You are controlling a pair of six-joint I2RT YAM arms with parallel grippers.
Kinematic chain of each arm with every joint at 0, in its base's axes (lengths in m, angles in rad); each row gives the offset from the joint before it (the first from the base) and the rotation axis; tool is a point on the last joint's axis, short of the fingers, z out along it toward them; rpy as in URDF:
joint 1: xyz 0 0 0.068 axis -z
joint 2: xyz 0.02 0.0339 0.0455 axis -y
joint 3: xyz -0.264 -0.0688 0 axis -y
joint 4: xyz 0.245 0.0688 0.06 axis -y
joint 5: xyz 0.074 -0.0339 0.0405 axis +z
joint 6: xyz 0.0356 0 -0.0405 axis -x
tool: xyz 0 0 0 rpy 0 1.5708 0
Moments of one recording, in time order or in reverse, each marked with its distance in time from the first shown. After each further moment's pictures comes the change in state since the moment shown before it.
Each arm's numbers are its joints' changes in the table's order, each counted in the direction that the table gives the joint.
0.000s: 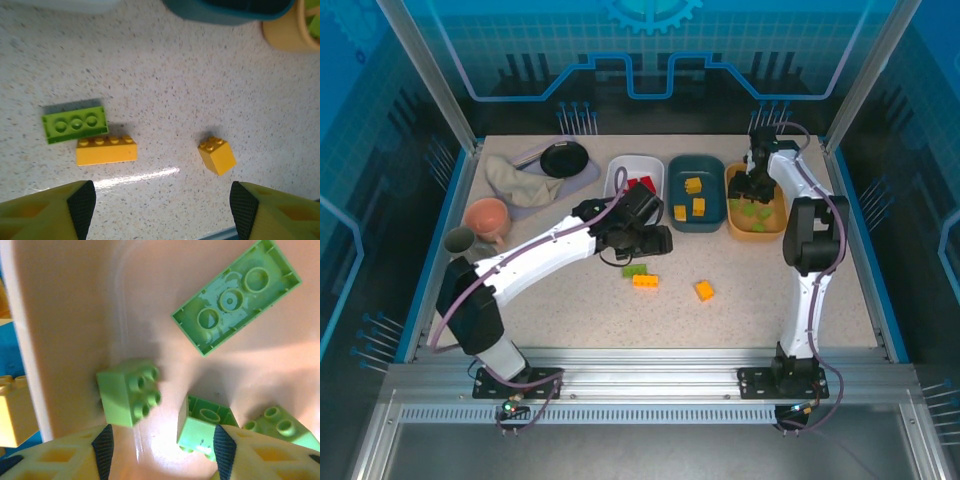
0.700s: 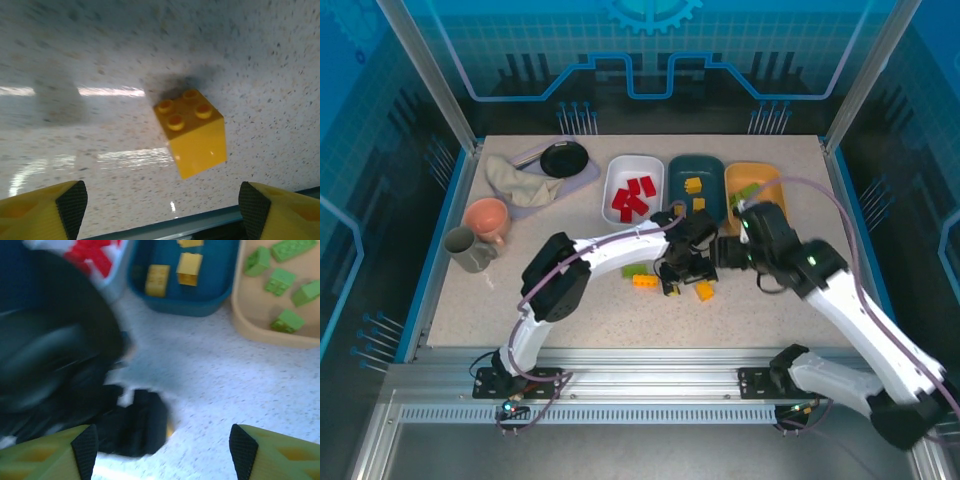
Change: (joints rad) left arm 0.143 -0.495 0.303 -0.057 -0.277 0.299; right arm -0.550 1.240 -0.803 0.030 -0.216 -0.223
